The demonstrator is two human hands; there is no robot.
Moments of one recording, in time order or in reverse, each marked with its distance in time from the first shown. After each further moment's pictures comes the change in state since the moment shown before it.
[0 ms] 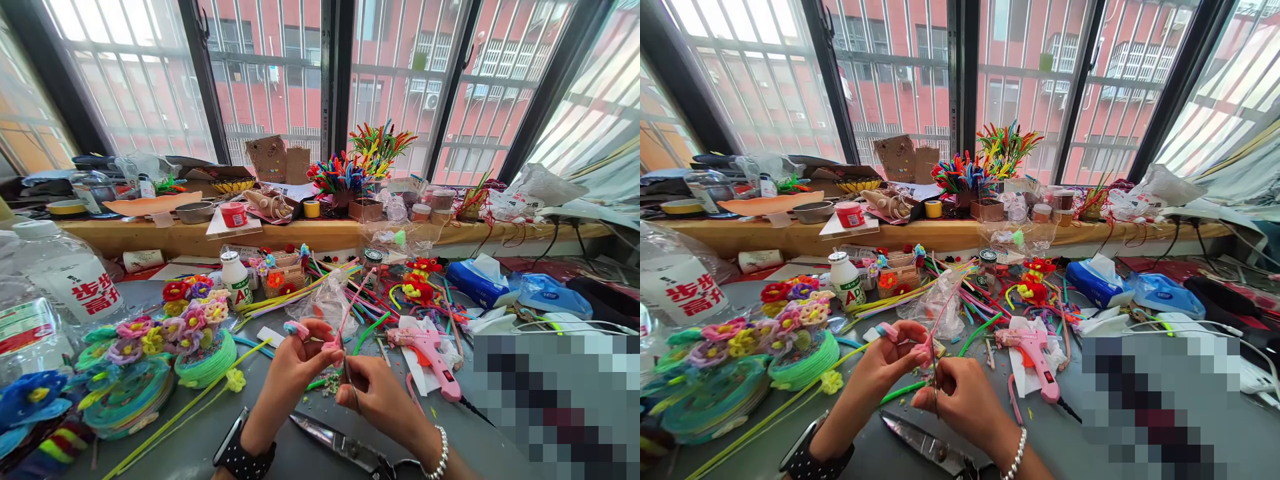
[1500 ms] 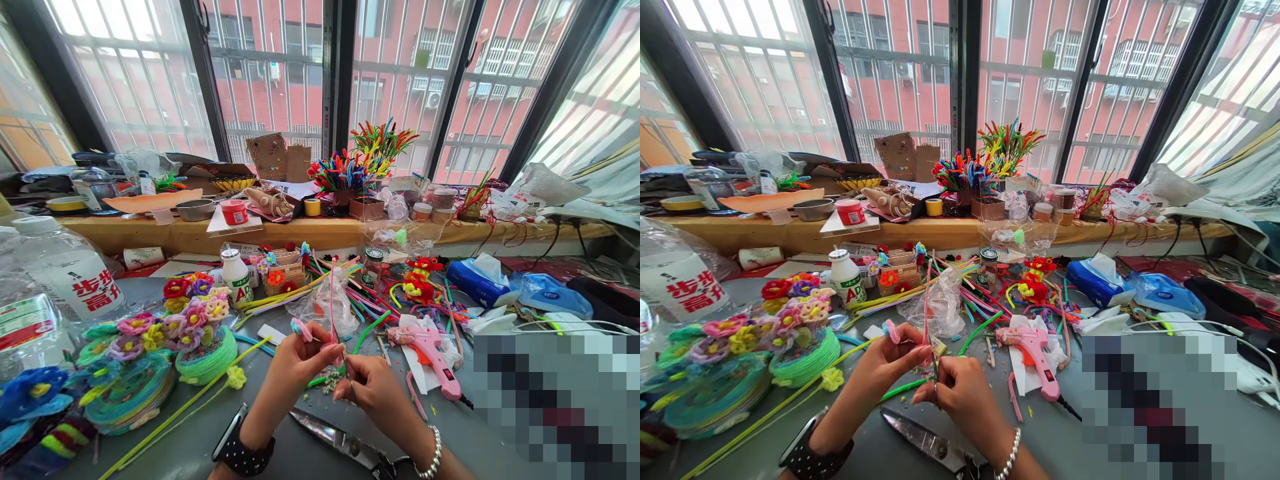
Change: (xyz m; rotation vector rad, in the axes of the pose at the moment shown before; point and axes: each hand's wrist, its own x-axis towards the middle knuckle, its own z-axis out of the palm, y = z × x) left_hand -0.001 0.001 0.000 0.129 -0.028 -0.001; right_hand 0.004 0.003 0.008 0.146 0.075 0.139
